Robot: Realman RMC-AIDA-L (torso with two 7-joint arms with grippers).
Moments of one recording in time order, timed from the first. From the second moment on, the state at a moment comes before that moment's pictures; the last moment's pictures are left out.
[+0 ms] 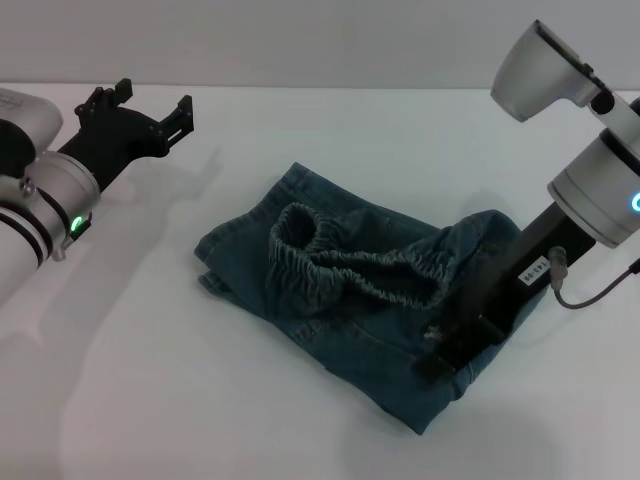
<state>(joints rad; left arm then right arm) -0.54 -2.06 1.58 0.38 0.23 0.67 -0.47 0.94 2.07 -0.97 -0.79 -2.48 -1.85 2.13</state>
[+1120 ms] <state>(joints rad) -0.54 -2.07 1.58 0.31 0.23 0.68 -0.46 0.94 2.08 -1.03 -0.78 -2.39 -1.31 2.08</state>
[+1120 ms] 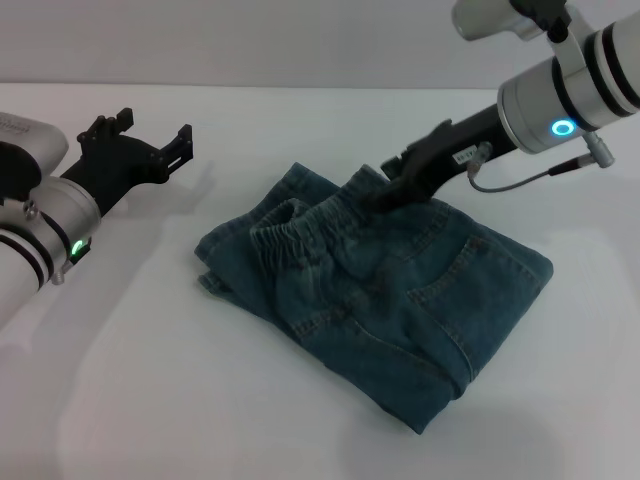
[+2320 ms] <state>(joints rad) -0.55 -2.07 1.58 0.30 0.23 0.68 -0.46 0.91 2.08 -1.30 -0.57 -1.97 -1.20 1.90</state>
